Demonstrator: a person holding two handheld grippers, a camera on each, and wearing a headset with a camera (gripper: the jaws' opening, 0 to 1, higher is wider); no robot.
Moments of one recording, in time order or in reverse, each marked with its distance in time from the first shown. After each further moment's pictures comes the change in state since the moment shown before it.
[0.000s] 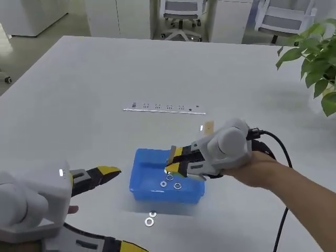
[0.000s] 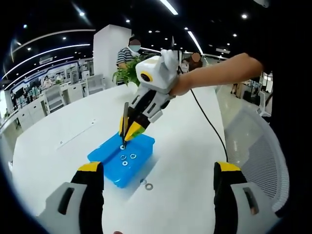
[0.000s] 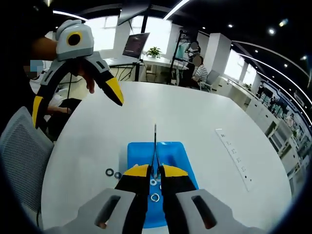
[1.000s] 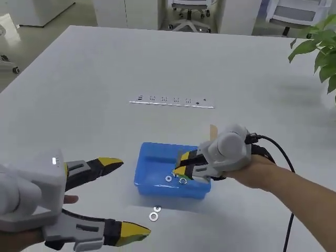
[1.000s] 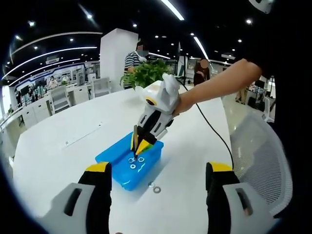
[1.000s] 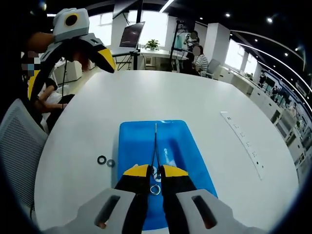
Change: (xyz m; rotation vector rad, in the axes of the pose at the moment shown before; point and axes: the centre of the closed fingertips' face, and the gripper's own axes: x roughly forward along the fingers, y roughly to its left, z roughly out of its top) left arm -0.003 0.021 0.003 -0.017 -0.047 0.047; right arm 0.024 0.000 -0.040 0.055 0.057 0.031
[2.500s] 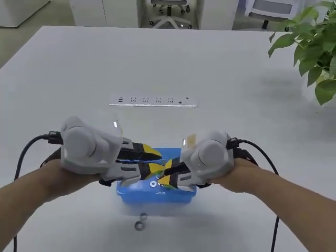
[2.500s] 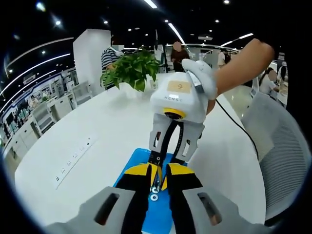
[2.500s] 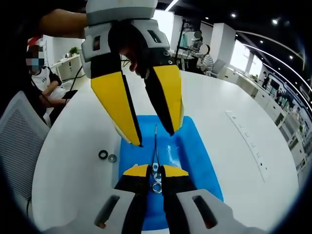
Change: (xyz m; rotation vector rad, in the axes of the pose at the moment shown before) left arm 0.106 0.052 0.016 0.202 0.085 -0.144; right arm 0.006 0.005 -0.009 -0.036 0.011 0.038
